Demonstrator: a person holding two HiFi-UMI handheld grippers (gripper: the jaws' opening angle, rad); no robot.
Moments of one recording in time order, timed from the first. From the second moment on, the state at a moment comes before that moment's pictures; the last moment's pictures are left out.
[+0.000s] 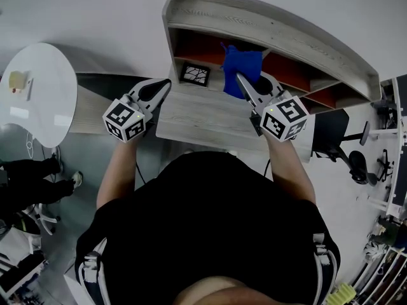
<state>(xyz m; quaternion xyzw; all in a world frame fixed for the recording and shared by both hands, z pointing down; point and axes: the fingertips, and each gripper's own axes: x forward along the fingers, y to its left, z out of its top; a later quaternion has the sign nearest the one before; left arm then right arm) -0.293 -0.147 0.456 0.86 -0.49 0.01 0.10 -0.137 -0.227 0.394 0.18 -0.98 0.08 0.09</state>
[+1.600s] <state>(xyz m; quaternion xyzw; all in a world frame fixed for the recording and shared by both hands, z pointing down) -0.336 -0.101 0.445 0.81 -0.58 -0.03 0.10 -0.307 -0.316 0.285 0.08 -0.91 -0.35 0.20</state>
